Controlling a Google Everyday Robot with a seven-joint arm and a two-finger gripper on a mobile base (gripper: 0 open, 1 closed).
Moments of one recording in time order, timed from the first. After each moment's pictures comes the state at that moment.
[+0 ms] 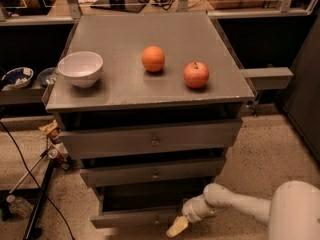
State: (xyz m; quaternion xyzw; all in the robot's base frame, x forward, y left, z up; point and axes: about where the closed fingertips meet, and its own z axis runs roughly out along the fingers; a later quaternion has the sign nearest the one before) arm 0.474 -0.070 0.210 -0.43 0.84 0.31 0.14
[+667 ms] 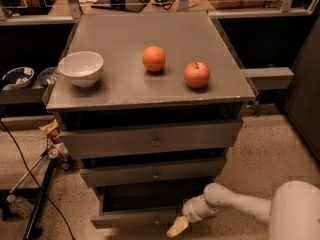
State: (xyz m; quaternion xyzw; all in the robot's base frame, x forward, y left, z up) arm 0.473 -0.071 0.212 -0.43 0.84 0.32 0.14
